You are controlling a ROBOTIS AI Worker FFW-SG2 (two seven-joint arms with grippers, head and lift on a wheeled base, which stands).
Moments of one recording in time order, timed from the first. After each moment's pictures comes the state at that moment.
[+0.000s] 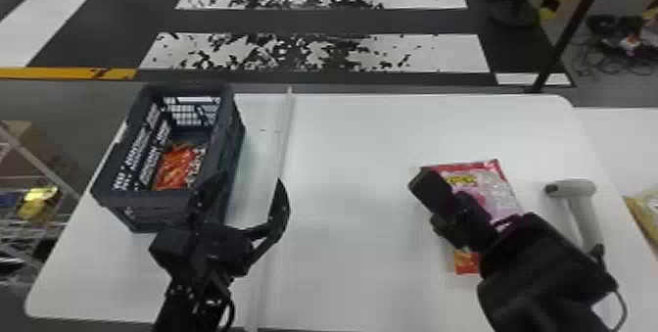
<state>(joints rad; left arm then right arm) 0.51 0.17 -0.11 -1.80 0.08 -0.26 -0.01 0.01 -0.25 0.46 -1.58 0.39 0.66 0.16</state>
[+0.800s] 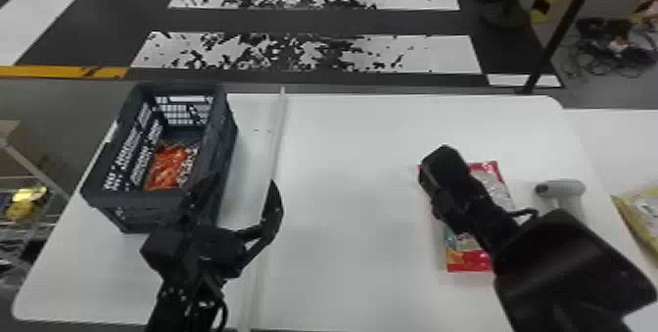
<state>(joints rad) 0.51 0.17 -0.11 -1.79 0.08 -0.26 -0.01 0.10 -0.25 0.35 -1.80 0.28 0.67 0.14</state>
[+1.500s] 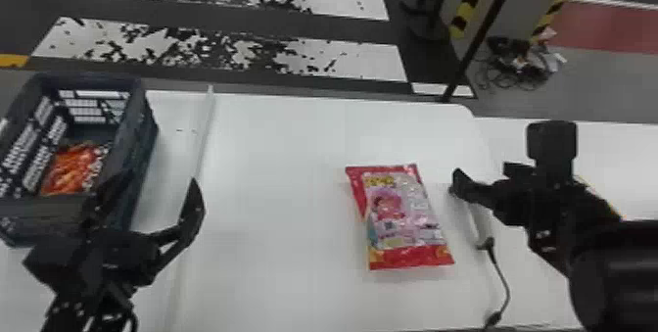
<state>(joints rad) 0.50 0.17 -0.11 -1.80 0.08 -0.26 -0.01 0.28 -0.26 -0.19 -2.21 -0.01 1.02 0.17</state>
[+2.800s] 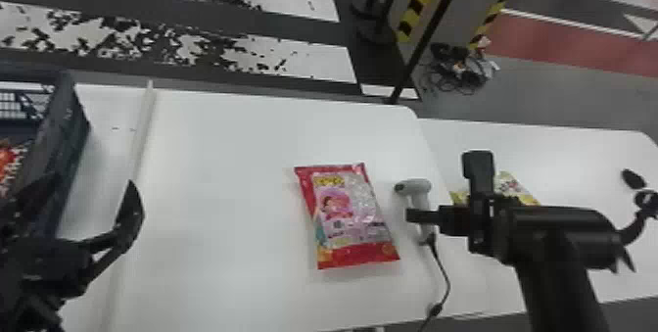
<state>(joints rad) 0.49 0.17 -0.11 -1.78 0.08 -0.26 -0.01 0.03 -0.33 -0.24 -1.64 -0.04 1.07 0.34</state>
